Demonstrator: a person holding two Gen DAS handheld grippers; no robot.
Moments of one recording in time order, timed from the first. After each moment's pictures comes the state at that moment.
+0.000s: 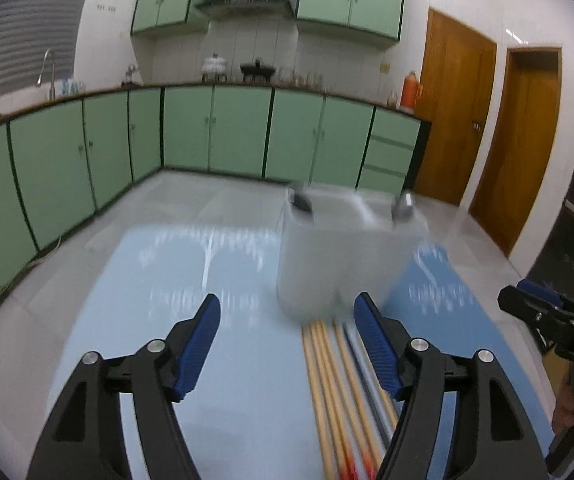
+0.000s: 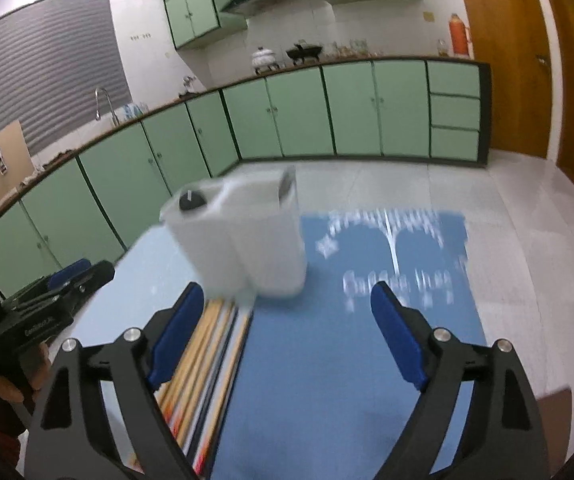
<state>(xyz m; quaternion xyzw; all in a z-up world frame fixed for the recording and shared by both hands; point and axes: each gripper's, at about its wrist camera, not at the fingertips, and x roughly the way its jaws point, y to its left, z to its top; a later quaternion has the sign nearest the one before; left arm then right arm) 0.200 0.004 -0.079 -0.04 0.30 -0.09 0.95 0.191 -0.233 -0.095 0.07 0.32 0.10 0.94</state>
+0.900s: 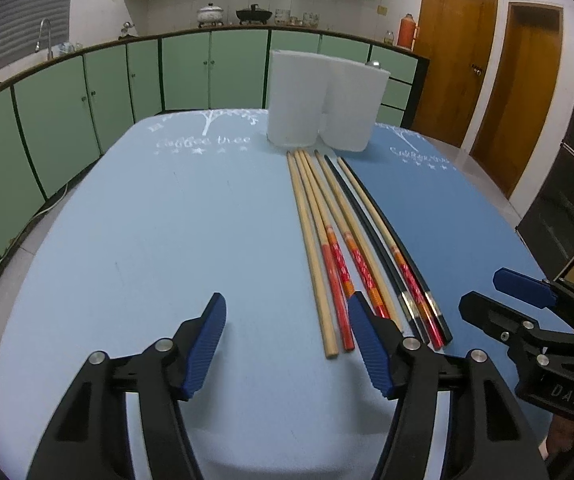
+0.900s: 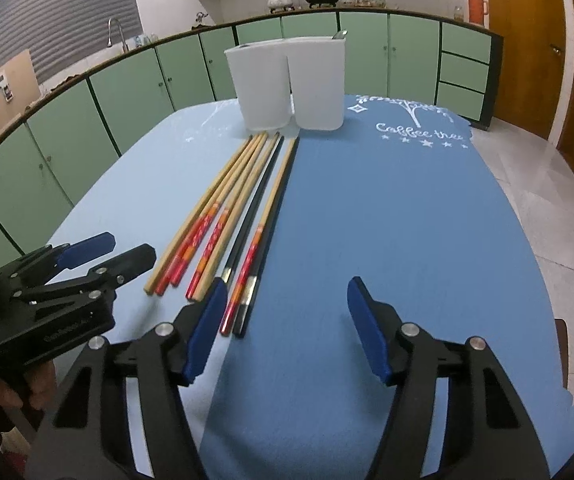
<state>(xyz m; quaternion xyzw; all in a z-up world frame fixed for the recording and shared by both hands) 0.089 -0.014 -0.153 -0.01 0.39 -0.09 0.92 0.082 -0.176 -0.167 0.01 0.40 0.11 0.91</state>
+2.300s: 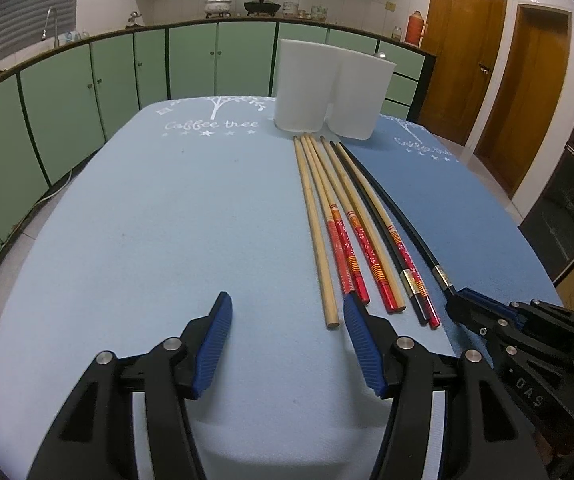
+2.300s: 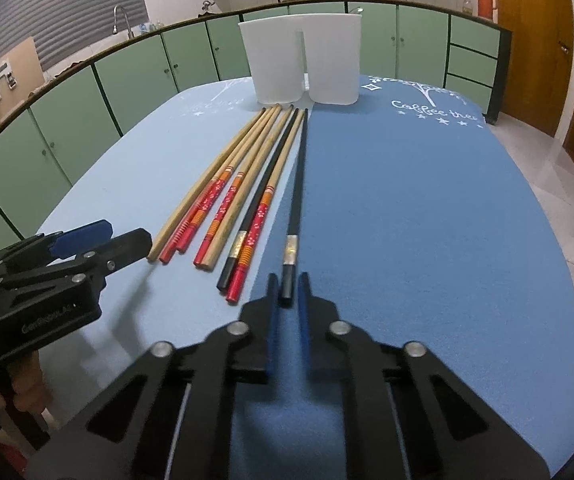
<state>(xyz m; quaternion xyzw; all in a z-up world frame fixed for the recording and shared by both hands) 0.079 -0.008 -0.156 -0.03 0.40 -0.08 0.91 0.075 -0.163 -0.187 0.00 0.41 0.12 0.90</state>
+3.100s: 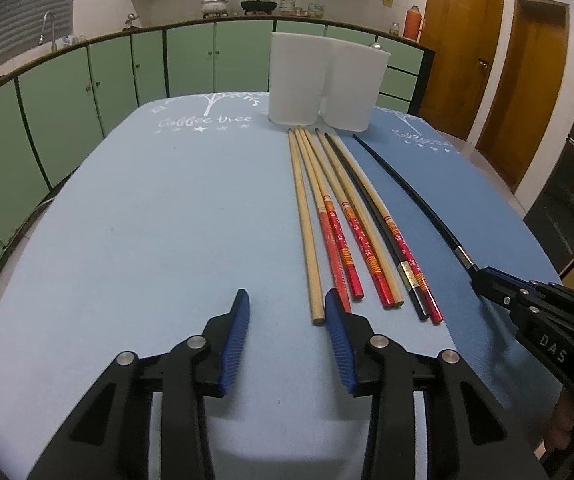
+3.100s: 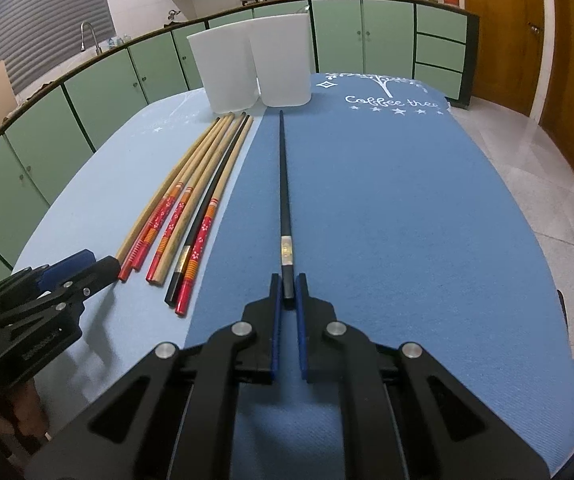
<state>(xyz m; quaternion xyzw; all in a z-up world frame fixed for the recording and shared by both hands) 0.079 -0.018 -0.163 -0.01 0.40 -0.07 0.91 0.081 -0.194 -0.188 0.03 0.42 0.07 0.91</state>
